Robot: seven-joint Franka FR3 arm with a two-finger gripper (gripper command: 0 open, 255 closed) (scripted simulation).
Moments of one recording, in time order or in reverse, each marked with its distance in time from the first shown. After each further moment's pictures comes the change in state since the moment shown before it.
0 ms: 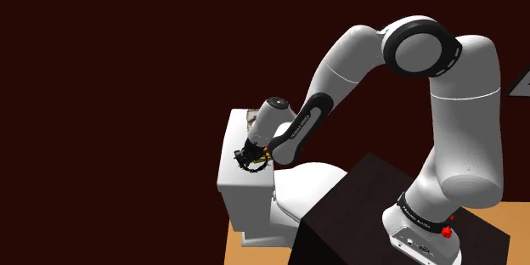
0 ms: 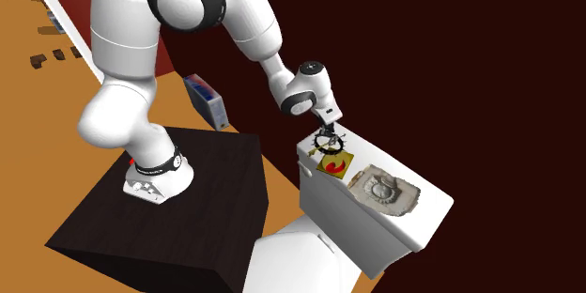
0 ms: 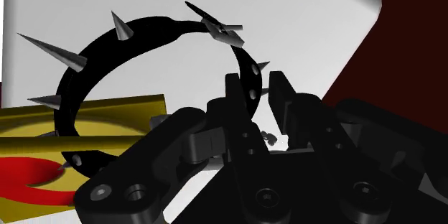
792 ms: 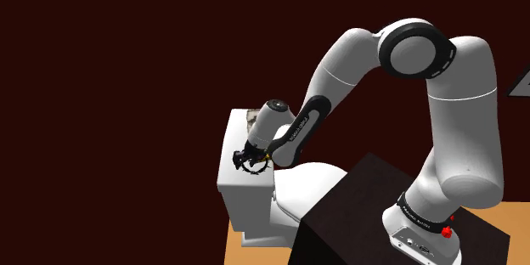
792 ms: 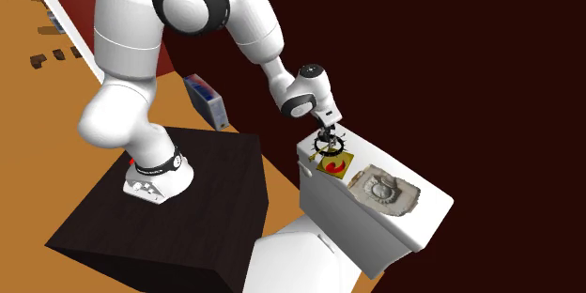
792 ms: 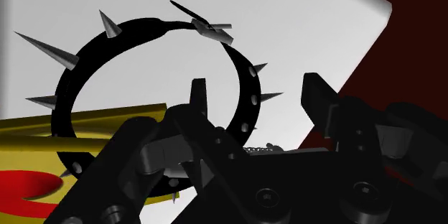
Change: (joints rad) arm 0.009 0.026 -0.010 0.008 -0.003 0.017 0.002
